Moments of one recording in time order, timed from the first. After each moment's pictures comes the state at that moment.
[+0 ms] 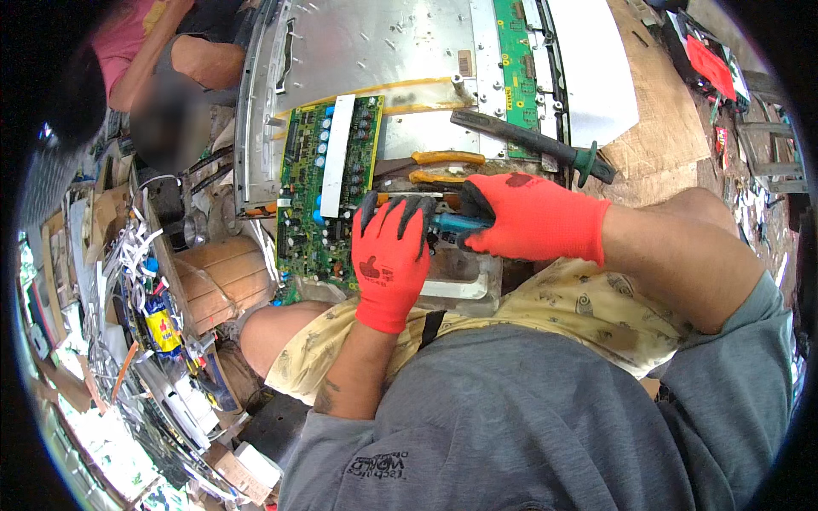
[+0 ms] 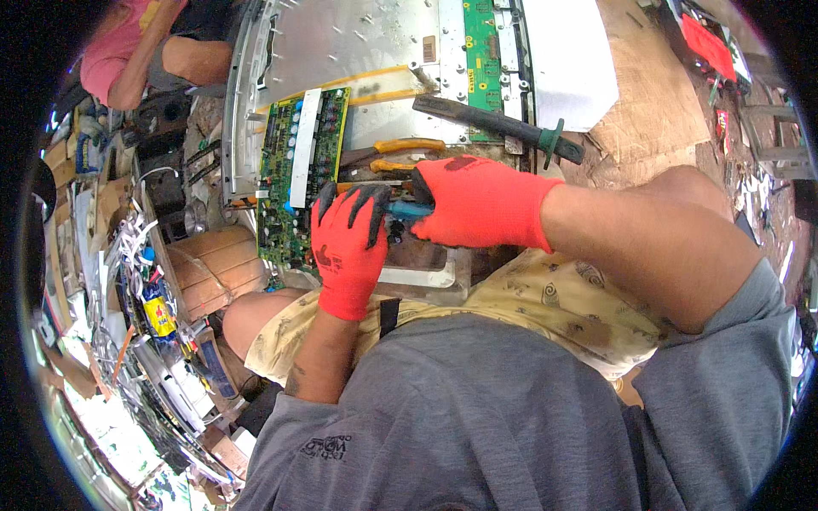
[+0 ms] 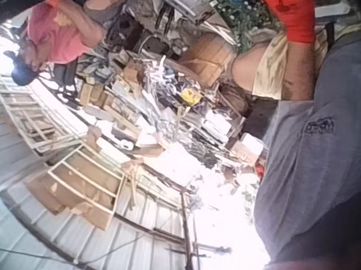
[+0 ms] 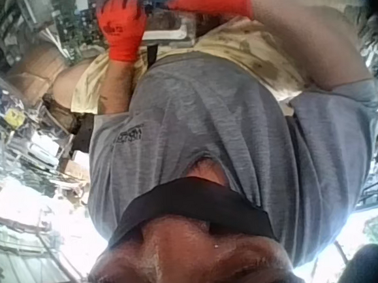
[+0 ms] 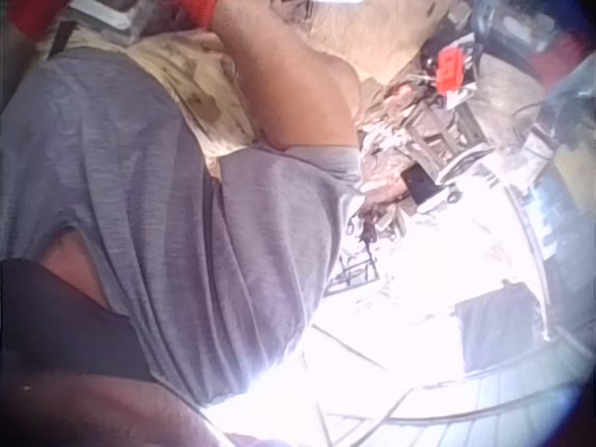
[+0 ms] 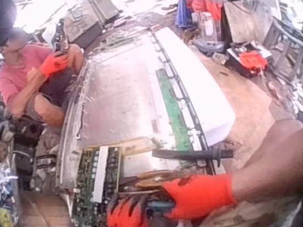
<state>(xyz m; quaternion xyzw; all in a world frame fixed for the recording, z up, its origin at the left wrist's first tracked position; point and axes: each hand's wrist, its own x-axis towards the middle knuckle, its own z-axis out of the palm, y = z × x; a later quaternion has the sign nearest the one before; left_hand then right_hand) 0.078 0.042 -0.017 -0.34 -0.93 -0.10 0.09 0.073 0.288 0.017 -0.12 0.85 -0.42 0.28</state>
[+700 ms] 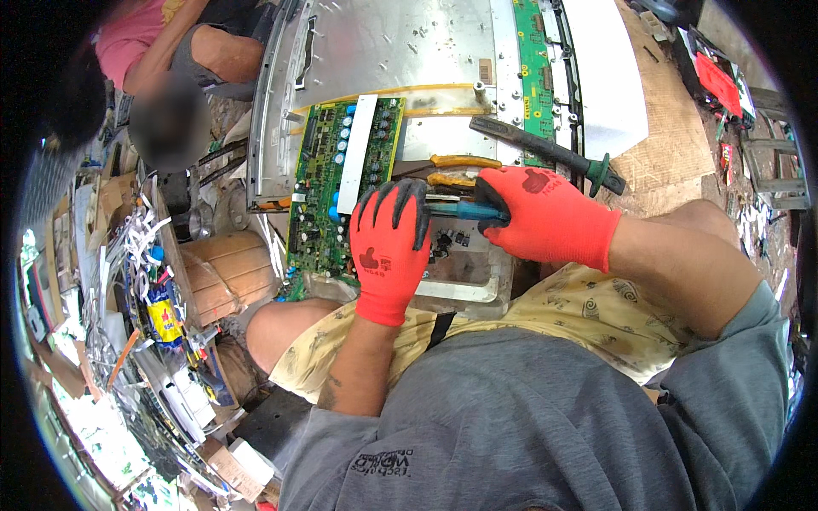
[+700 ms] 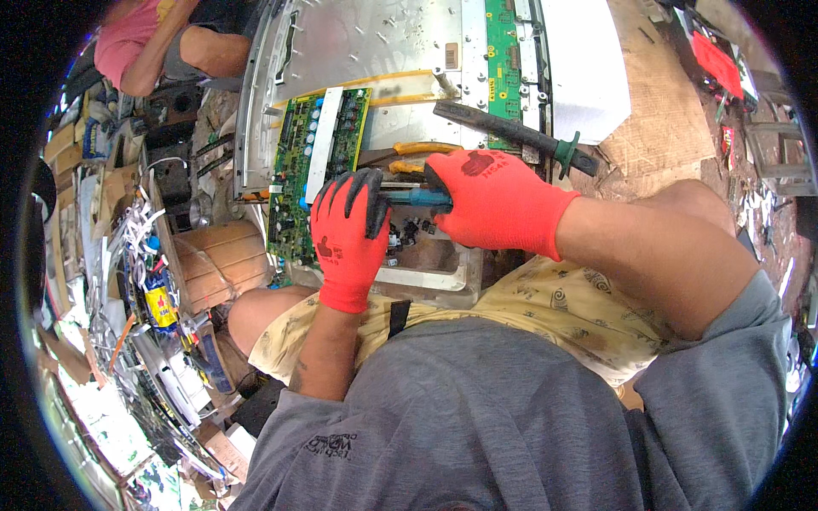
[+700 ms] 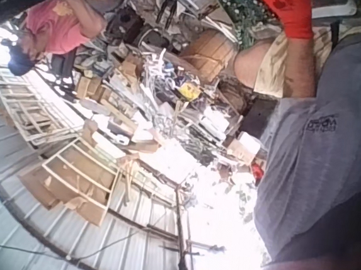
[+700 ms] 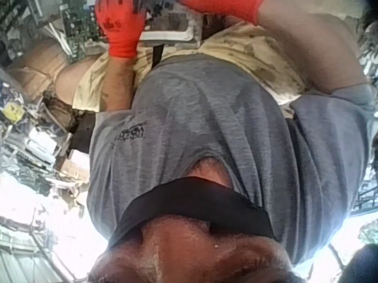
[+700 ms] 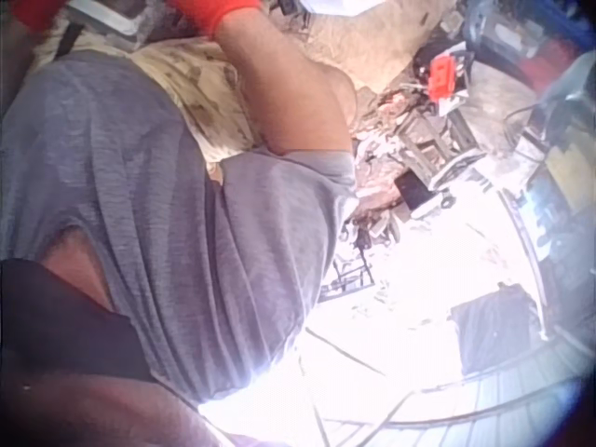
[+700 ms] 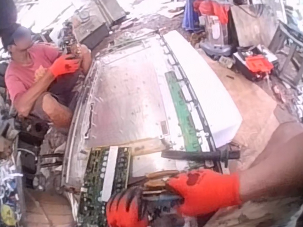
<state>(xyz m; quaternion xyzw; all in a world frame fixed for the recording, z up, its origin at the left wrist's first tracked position) 0.064 0.035 -0.011 -0.31 -0.94 -0.10 0.12 0.071 0.284 0.015 -0.15 0.90 -0.37 0.18</state>
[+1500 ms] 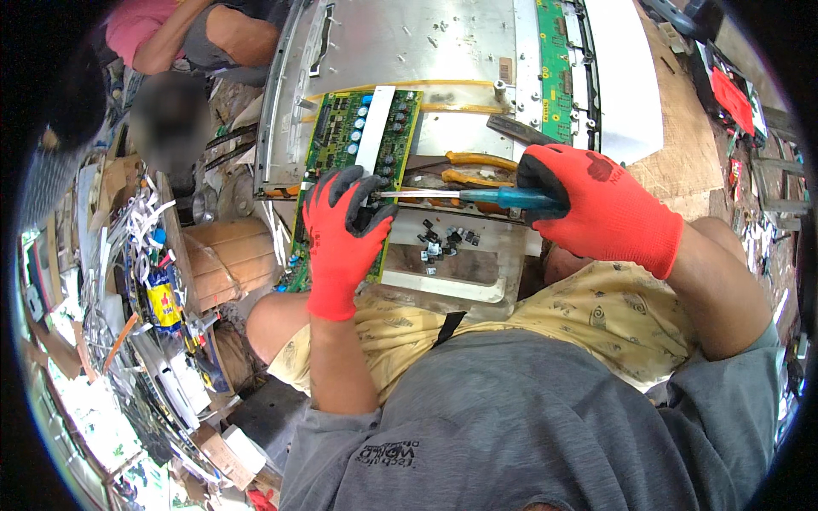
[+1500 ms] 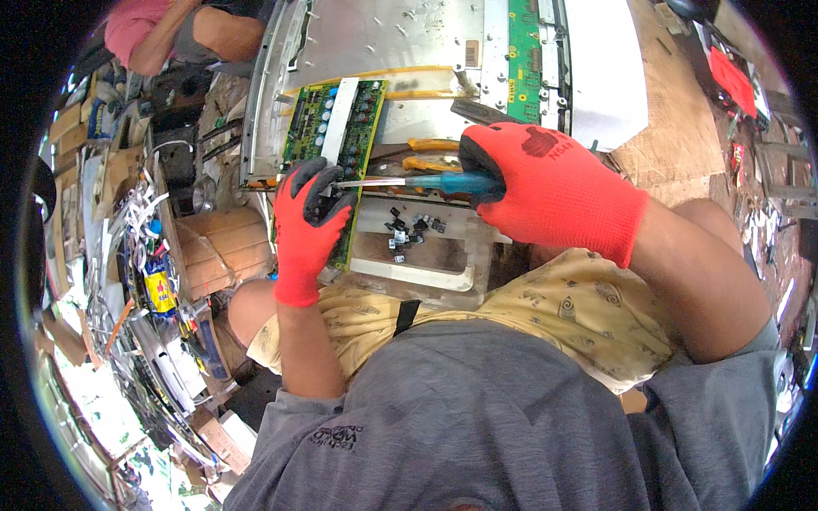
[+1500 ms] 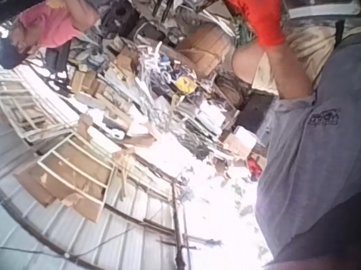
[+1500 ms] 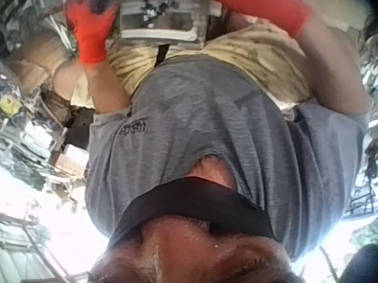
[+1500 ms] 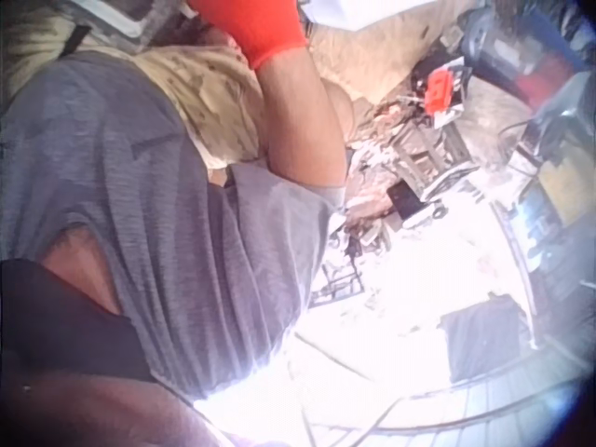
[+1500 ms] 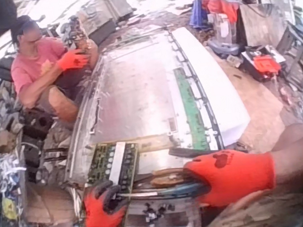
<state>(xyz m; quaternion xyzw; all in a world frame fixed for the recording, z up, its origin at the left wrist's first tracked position) 0.036 -0.019 0.015 -0.23 -0.95 -0.22 0.06 0.066 0.321 0.054 -0.16 0.89 -0.40 0.15</state>
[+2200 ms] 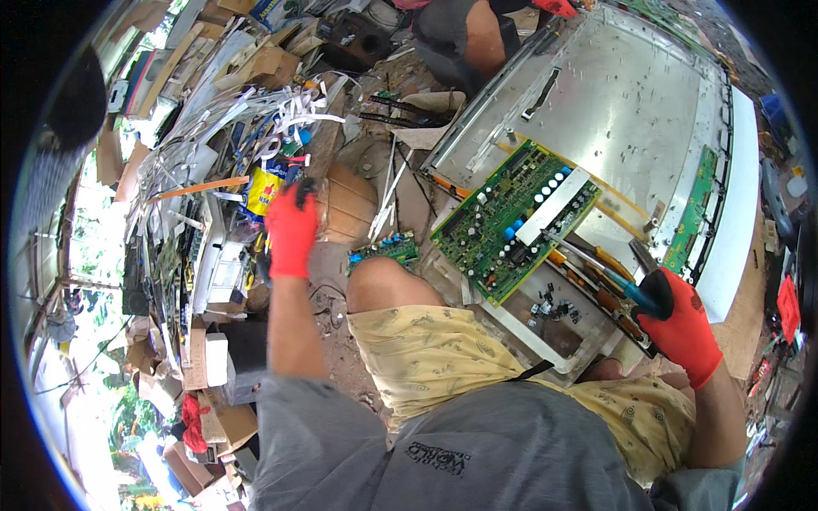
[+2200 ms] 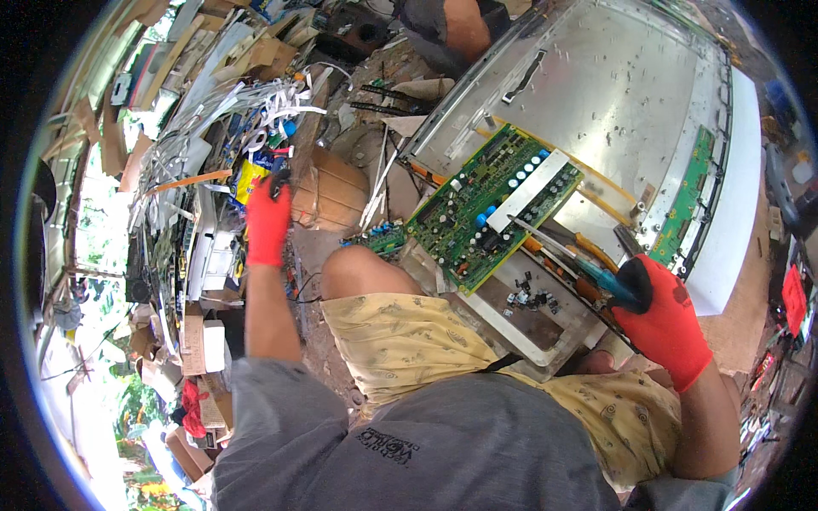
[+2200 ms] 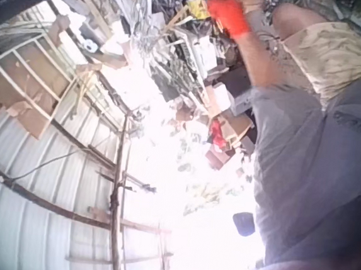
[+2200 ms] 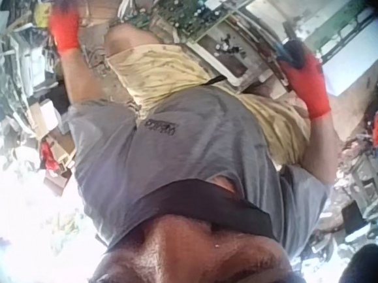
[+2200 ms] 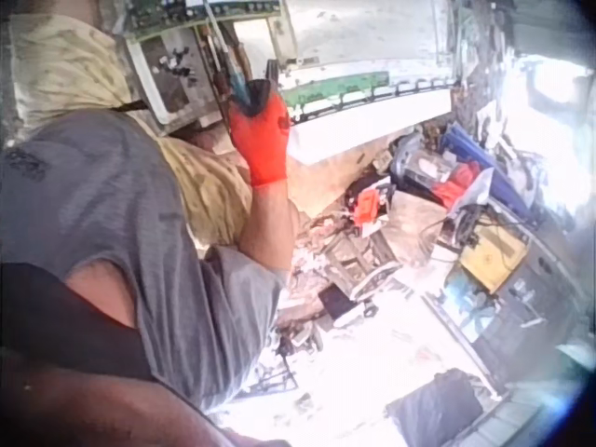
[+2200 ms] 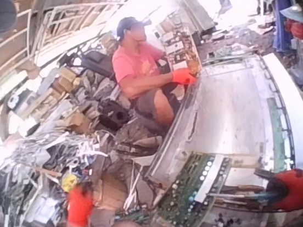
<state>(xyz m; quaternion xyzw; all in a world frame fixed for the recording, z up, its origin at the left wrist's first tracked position) 0.078 -0.333 0.114 0.14 -0.95 0.07 0.27 0.061 0.302 0.060 -0.14 0.88 -0.44 0.15</state>
